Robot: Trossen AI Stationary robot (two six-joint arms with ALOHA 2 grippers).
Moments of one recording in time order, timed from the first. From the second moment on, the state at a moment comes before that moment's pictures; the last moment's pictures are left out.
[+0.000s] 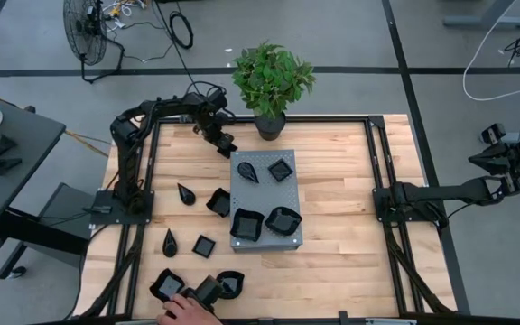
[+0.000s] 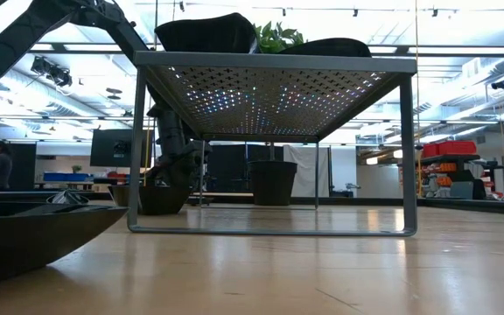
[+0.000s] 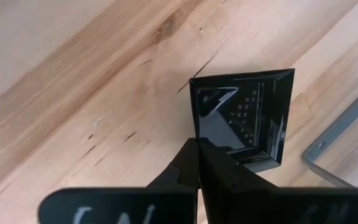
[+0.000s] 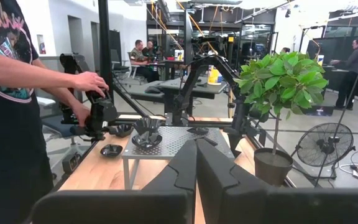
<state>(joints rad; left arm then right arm) 0.84 2.03 1.35 -0.79 0.31 -0.06 0.04 0.00 1.56 -1.53 0.00 -0.04</state>
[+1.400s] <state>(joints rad) 0.88 1.62 1.35 -0.95 0.40 -0.07 0.04 0.00 1.56 -1.53 0.00 -0.04</state>
